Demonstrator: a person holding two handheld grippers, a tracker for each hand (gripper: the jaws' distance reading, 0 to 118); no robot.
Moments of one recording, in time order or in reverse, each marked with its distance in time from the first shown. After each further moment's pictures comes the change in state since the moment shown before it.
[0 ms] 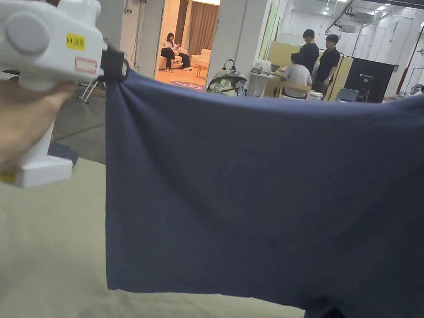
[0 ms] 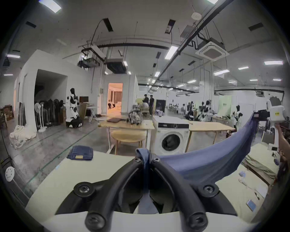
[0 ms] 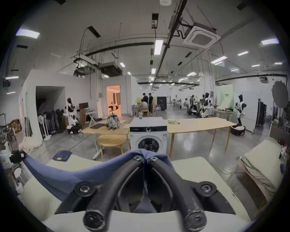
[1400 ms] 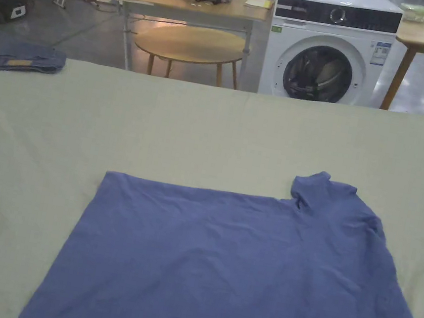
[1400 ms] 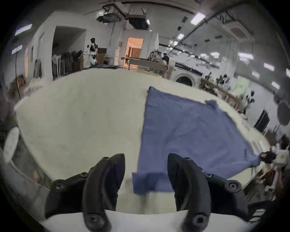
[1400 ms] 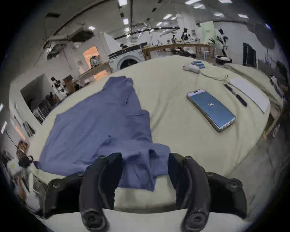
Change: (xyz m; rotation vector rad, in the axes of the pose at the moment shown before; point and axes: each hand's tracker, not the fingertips) left arm 0.026 -0.432 0.291 -0.454 0.182 0.137; right arm 0.078 -0.533 0.324 -0.527 -0.083 -0.224
